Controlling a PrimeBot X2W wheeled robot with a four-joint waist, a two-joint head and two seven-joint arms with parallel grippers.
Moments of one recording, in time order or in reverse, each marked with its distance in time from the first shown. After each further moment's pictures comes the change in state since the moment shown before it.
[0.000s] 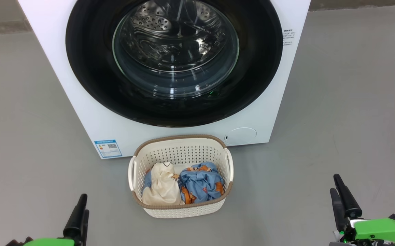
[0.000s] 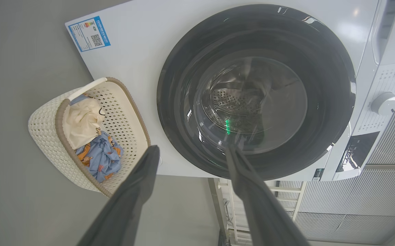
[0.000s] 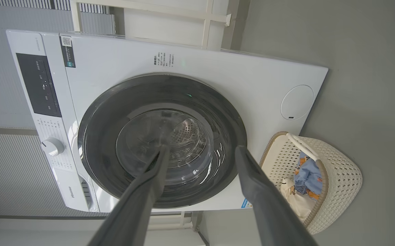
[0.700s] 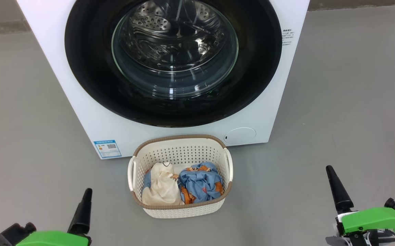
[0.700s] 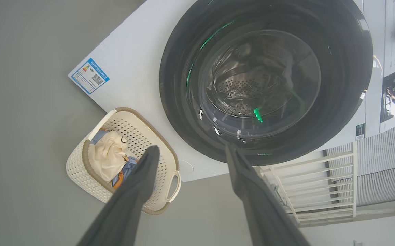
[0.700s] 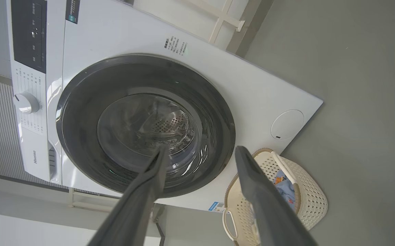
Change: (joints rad) left arm -0.012 0.039 -0.061 -0.033 0.303 0.000 -0.062; right arm -0.041 -0.027 0.043 0.002 -0.250 0.000 -0.059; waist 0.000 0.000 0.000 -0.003
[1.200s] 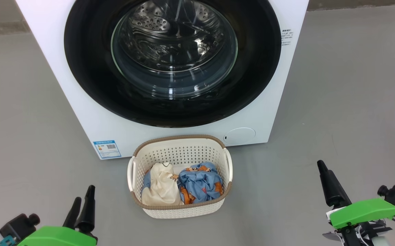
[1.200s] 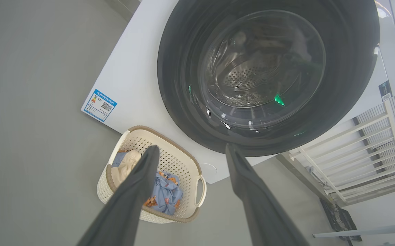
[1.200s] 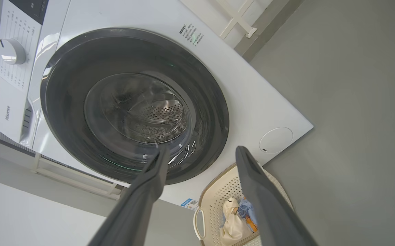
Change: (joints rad) left arm -0.015 0.026 -0.035 0.002 0.216 0.000 -0.038; right arm -0.029 -0.020 0.042 0.014 -0.203 0.000 -0.040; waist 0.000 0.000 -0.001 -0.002
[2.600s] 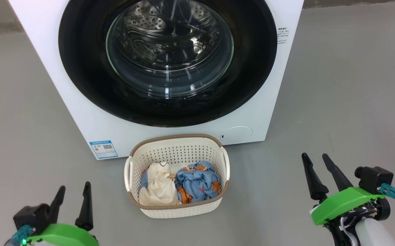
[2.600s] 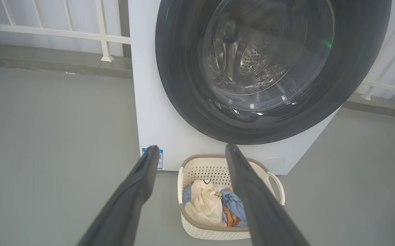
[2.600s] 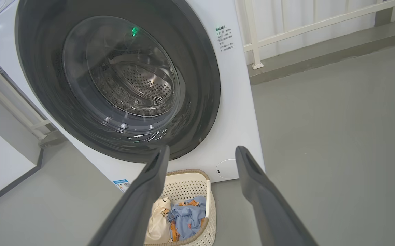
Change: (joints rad) left arm -0.028 0.032 -0.001 0.041 0.596 0.018 -0.121; right arm -0.096 -0.031 0.058 0.082 -0.573 0.000 -0.122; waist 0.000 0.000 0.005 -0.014
